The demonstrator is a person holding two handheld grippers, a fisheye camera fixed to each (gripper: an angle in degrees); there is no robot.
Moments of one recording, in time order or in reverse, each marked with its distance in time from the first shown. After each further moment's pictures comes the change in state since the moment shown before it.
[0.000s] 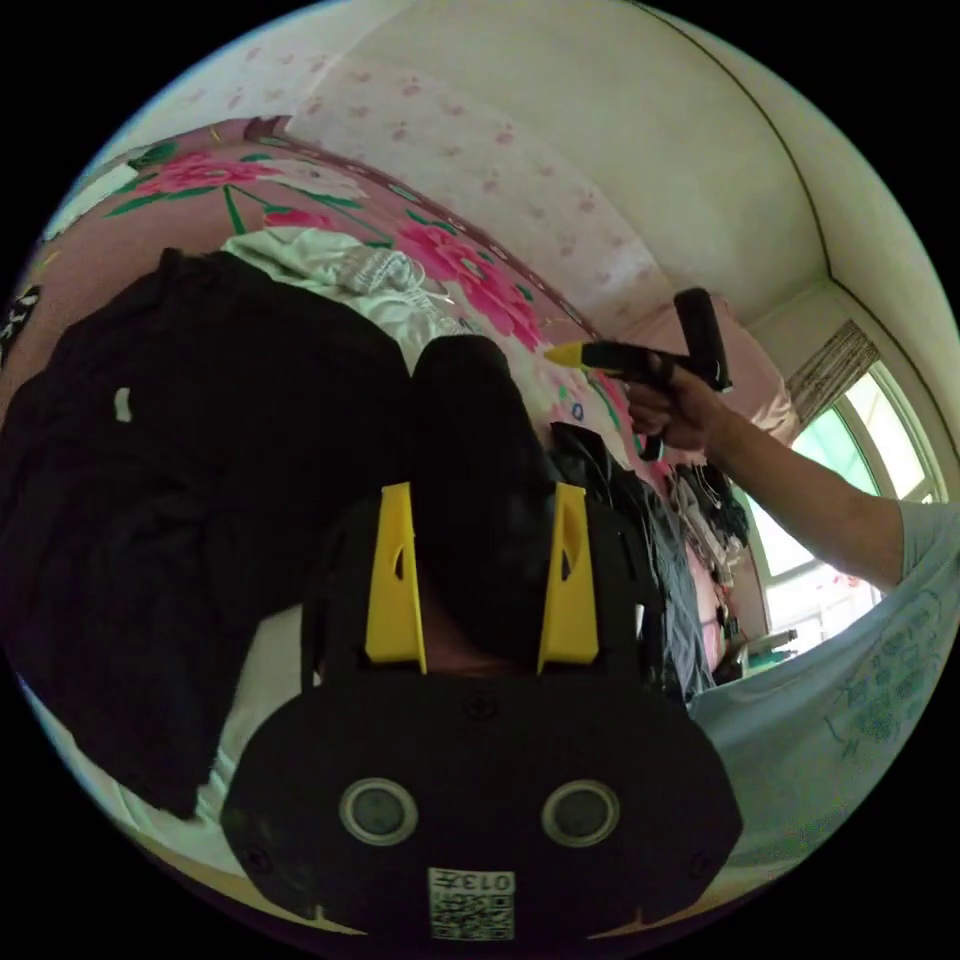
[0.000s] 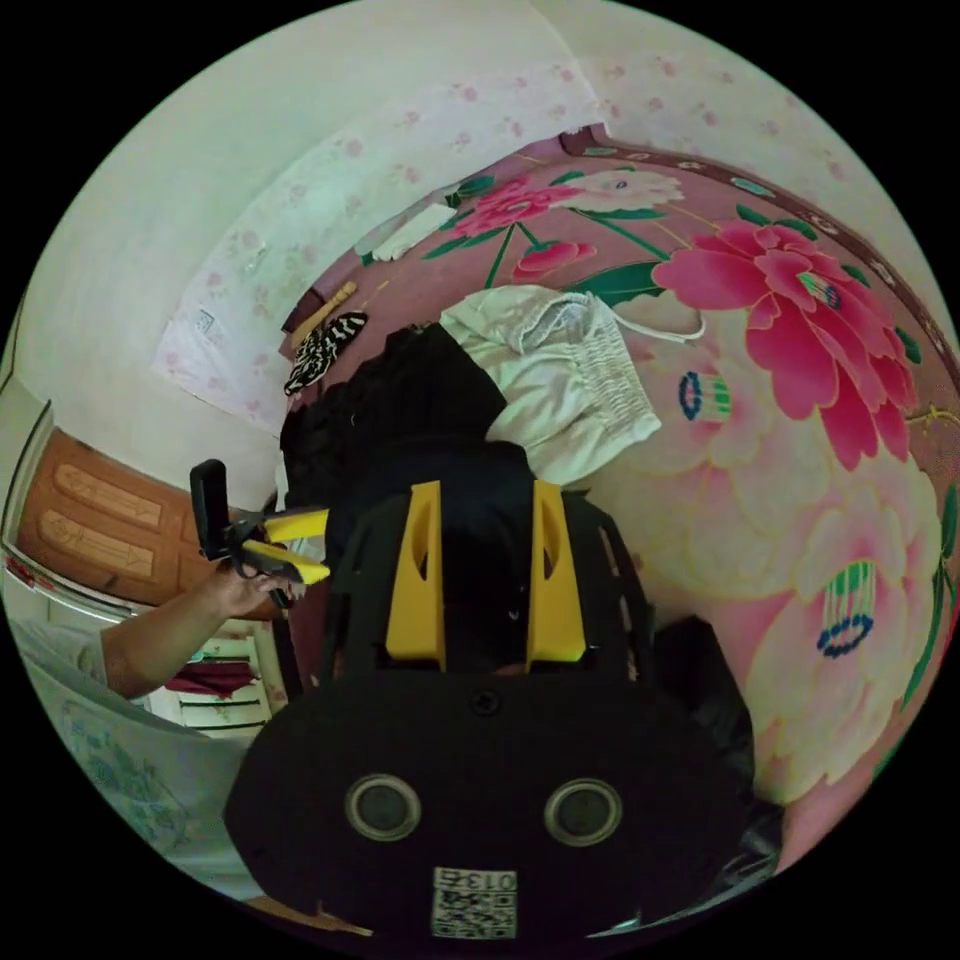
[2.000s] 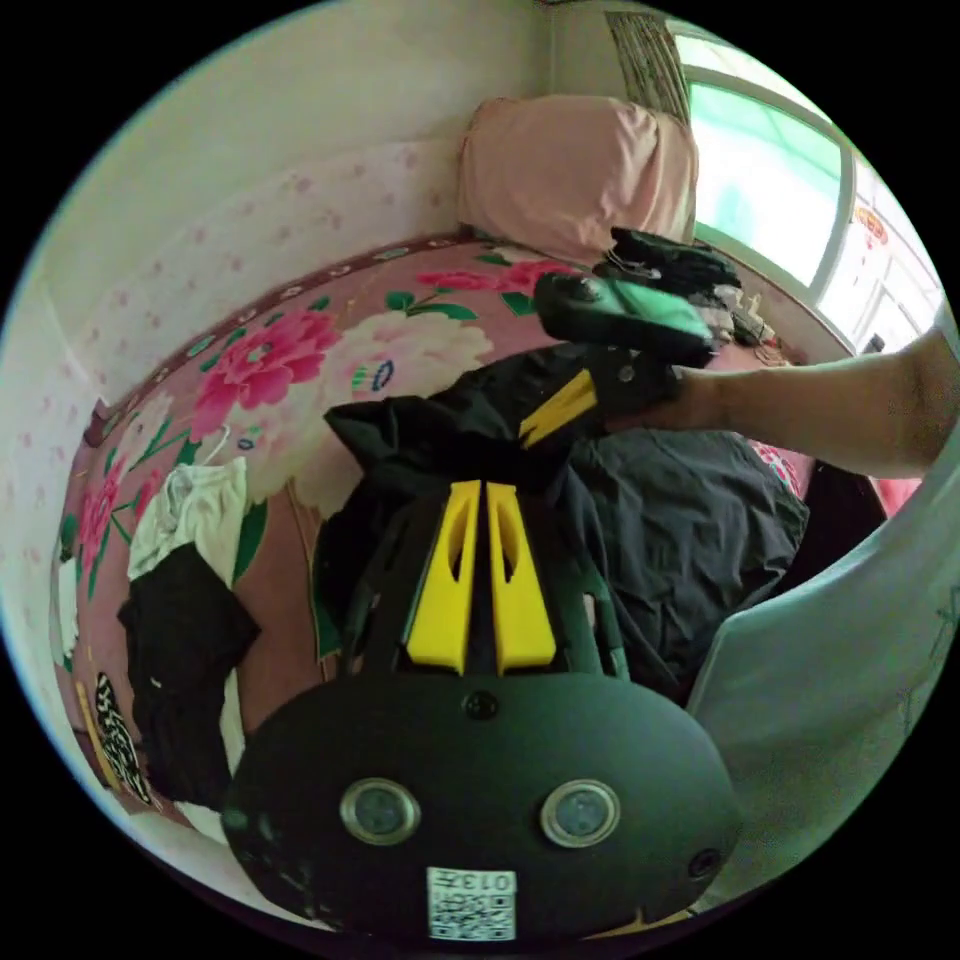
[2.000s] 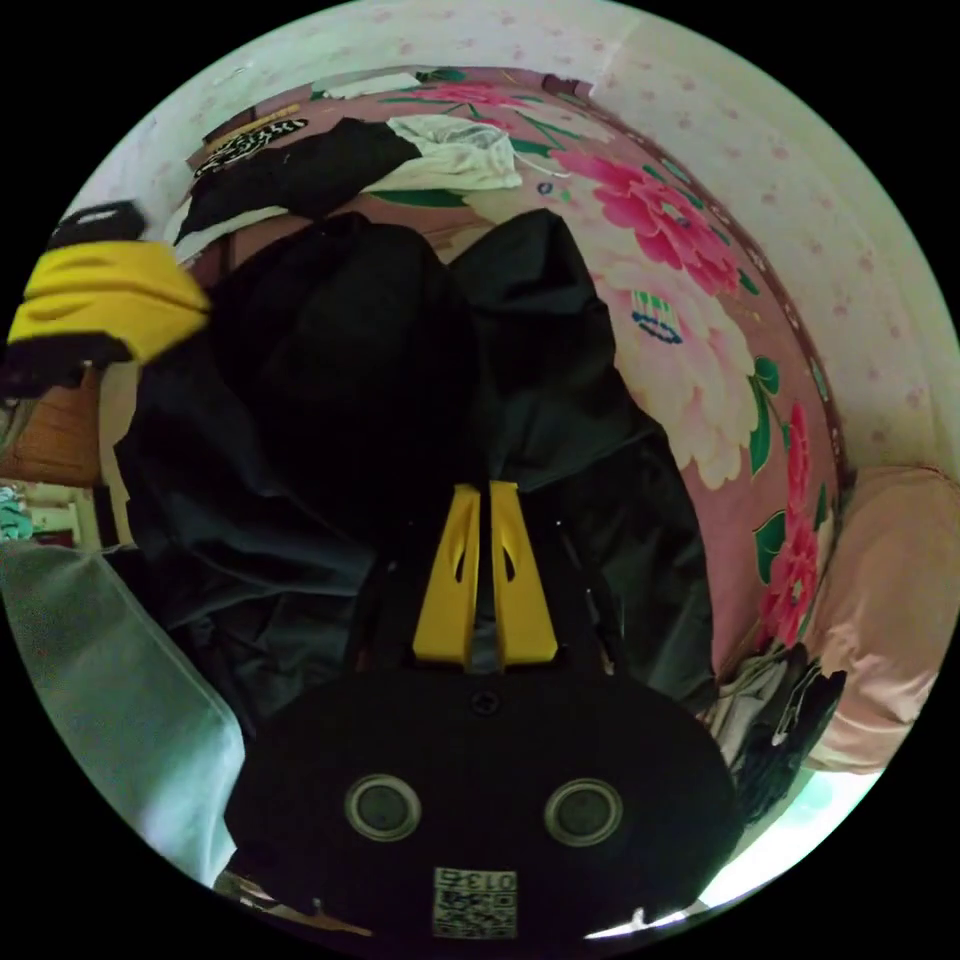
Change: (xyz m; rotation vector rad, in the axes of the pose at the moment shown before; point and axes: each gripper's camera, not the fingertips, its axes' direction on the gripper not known) left arm 0.459 0.181 0.249 -0.192 -0.310 0.751; right arm -0.060 0.341 -0.135 -0.282 0.588 -0.121
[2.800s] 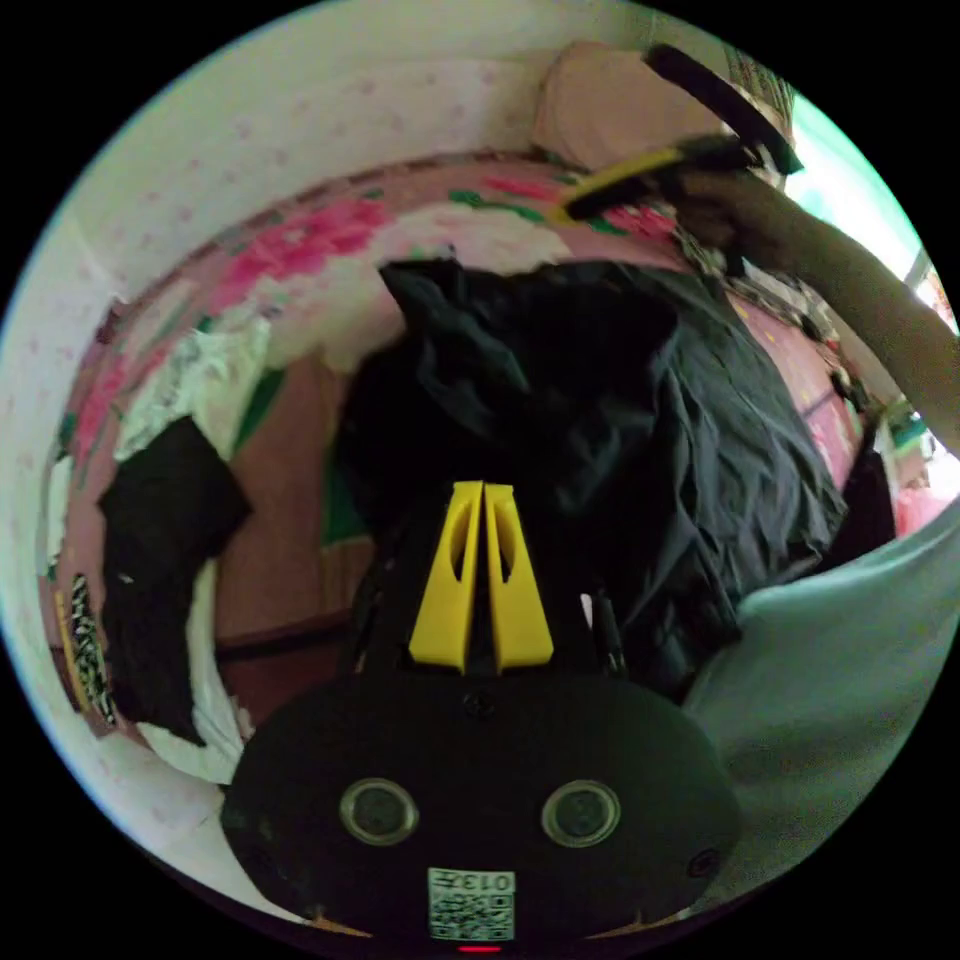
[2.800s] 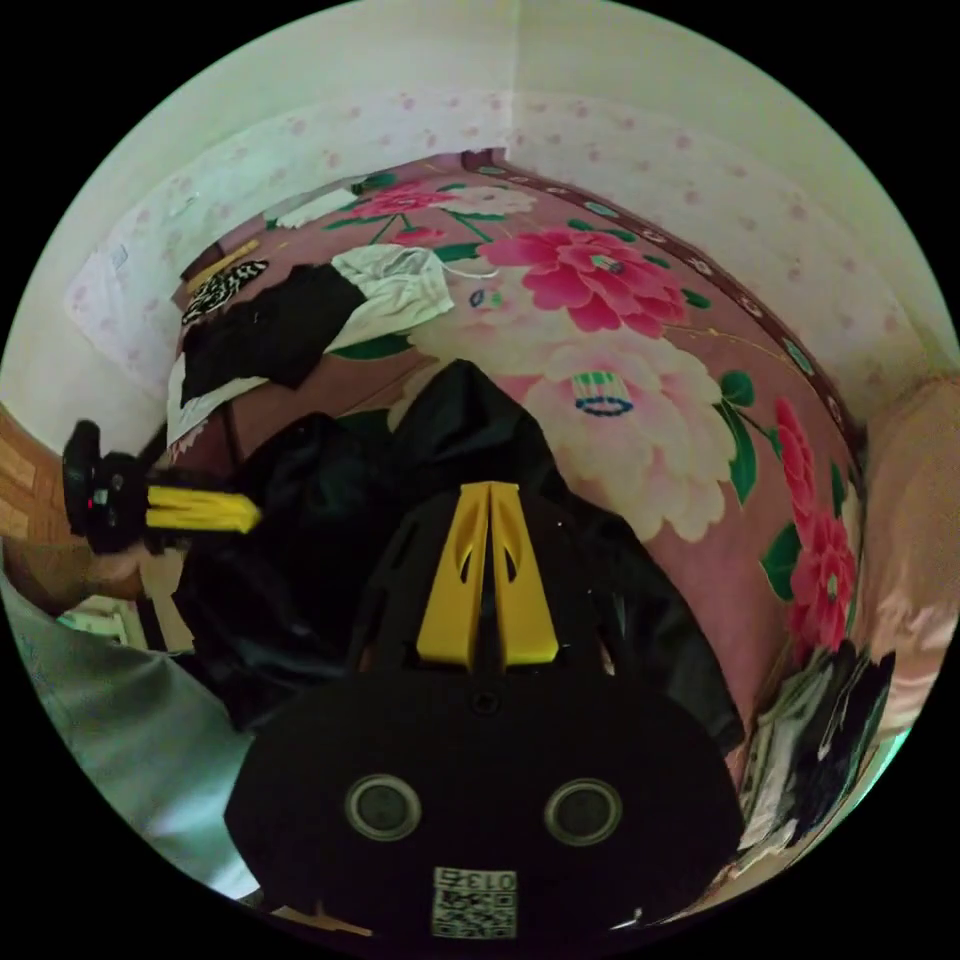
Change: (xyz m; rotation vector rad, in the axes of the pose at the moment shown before) left arm -0.070 0.077 0.079 -0.231 0.010 -0.169; right arm 0.058 -0.025 -0.046 0.246 -0.101 0.209
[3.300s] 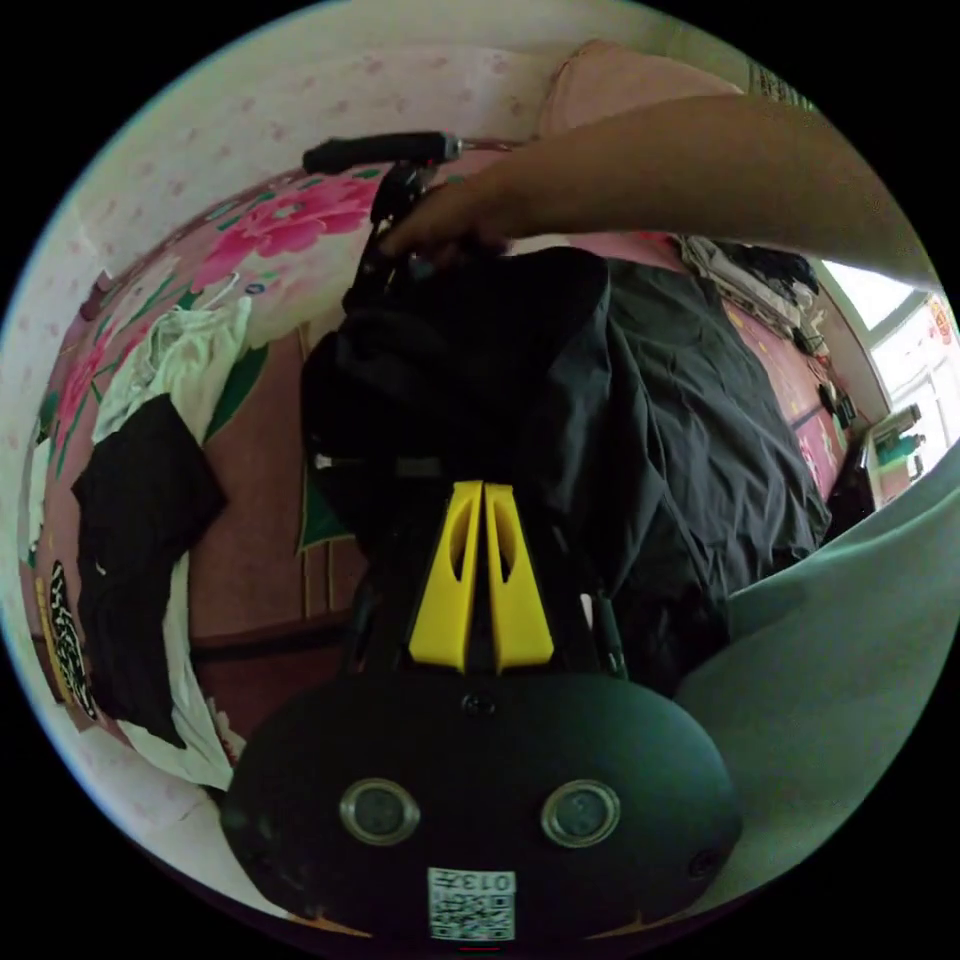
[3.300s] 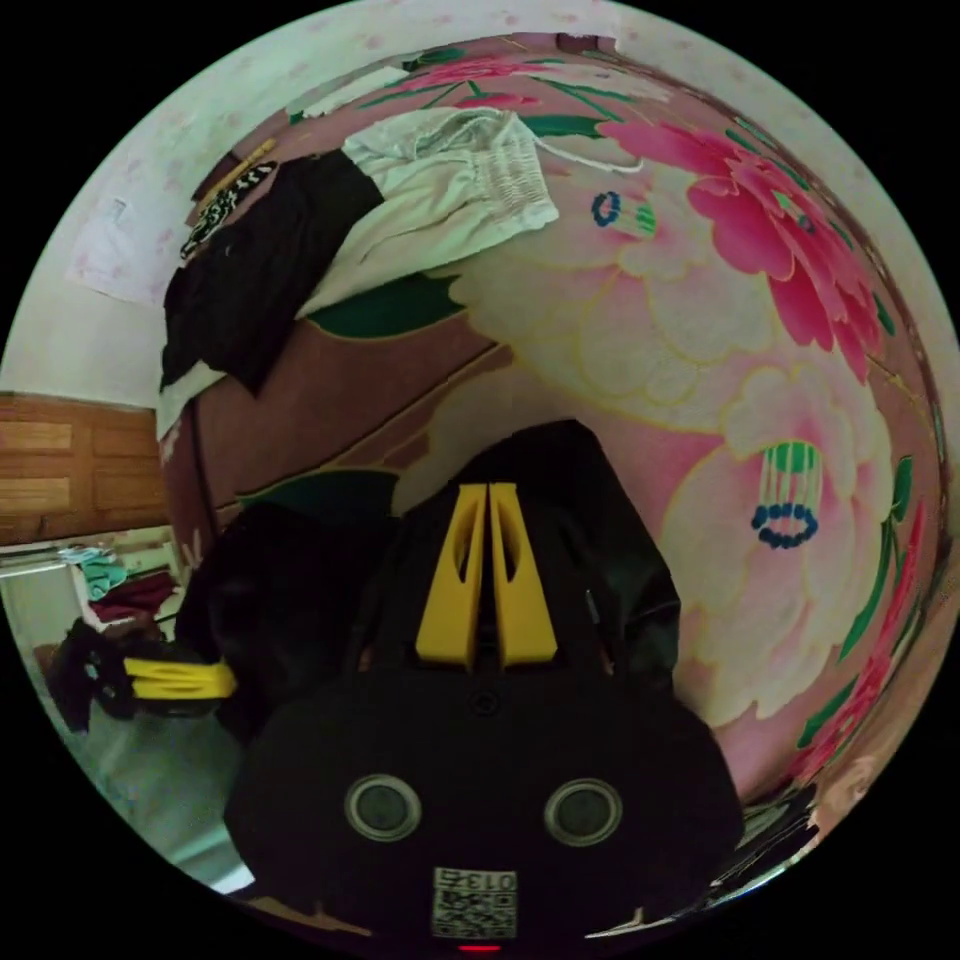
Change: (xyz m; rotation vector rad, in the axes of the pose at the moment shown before) left arm -0.025 0.003 0.010 0.004 0.040 -0.043; right arm -0.029 -0.143 0.194 -0.352 -0.214 -0.164
